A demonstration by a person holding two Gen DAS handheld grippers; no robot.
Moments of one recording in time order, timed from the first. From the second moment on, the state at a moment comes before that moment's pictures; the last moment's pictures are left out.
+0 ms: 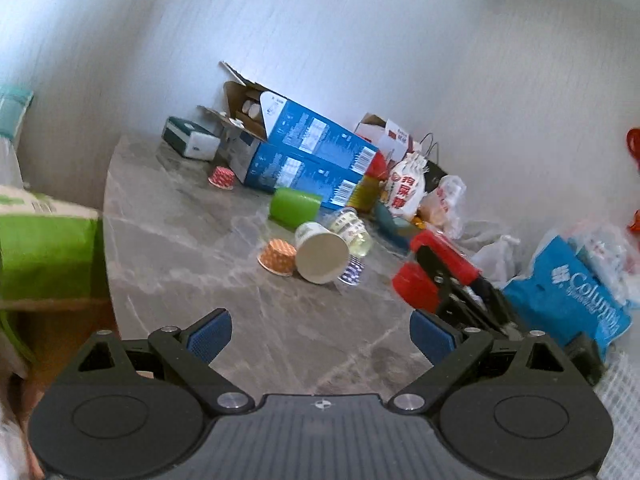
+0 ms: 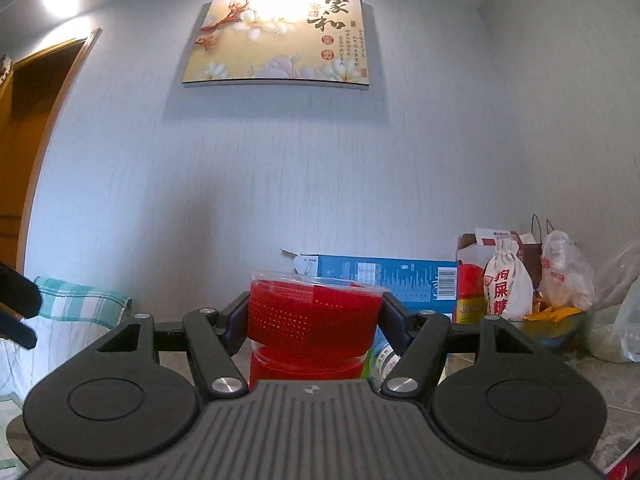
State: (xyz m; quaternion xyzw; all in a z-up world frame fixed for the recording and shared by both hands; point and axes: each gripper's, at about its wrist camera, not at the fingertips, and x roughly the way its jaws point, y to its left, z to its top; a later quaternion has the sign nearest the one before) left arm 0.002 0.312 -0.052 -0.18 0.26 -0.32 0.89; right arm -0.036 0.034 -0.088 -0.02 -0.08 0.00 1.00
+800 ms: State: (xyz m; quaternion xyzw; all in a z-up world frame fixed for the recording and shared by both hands) left arm -0.019 0.291 -0.070 -0.17 0.29 -0.30 0.89; right arm -0.034 0.044 -0.130 -0.02 -0.04 -0.01 1.00
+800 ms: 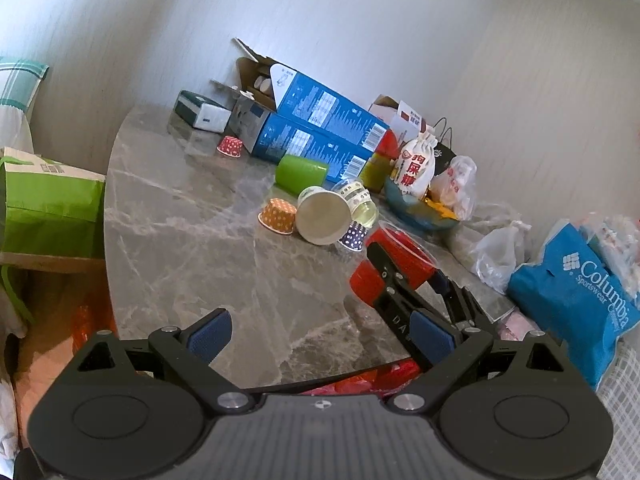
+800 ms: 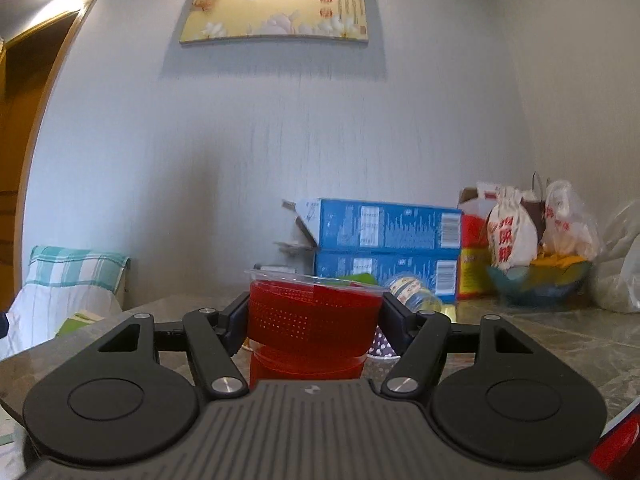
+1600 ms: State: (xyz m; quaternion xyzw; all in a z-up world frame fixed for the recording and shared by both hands) left arm -0.022 0.293 -0.074 -0.19 0.30 -0.29 0.89; right arm -0.027 0.051 -0.139 -0.02 -0.01 0.01 1.00
